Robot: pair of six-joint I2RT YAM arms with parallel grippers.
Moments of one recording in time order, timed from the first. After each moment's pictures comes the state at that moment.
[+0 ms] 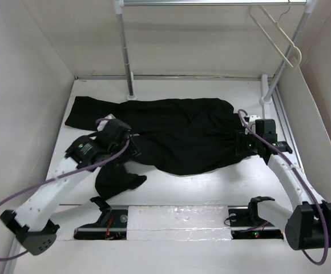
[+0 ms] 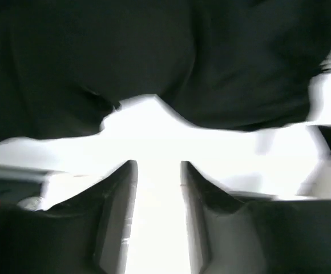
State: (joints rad) left arm -0.70 0.94 1.23 -1.19 -0.23 -1.11; right arm 0.07 1.06 0.74 -0.56 -0.15 0.02
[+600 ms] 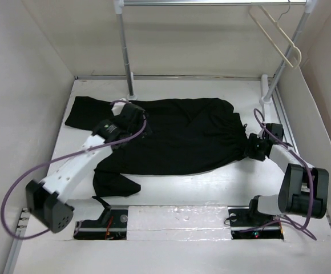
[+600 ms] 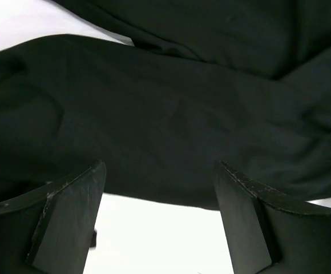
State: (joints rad) left arm -0.61 1.19 1.19 -0.88 -0.37 -0.93; right arm -0.21 1.33 0.63 -0.35 -0.19 0.17
